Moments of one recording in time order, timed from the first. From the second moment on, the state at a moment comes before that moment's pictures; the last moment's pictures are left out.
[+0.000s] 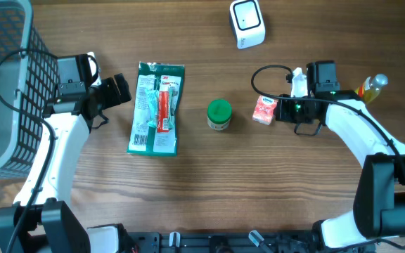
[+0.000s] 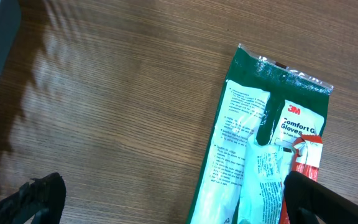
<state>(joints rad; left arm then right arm) 0.09 1.49 1.05 -0.52 0.03 -0.22 0.06 1.69 0.98 -0.51 -0.36 0.17</state>
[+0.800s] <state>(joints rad) 0.09 1.49 1.05 -0.52 0.03 -0.22 0.06 1.82 0.98 -0.40 -0.36 0.40</state>
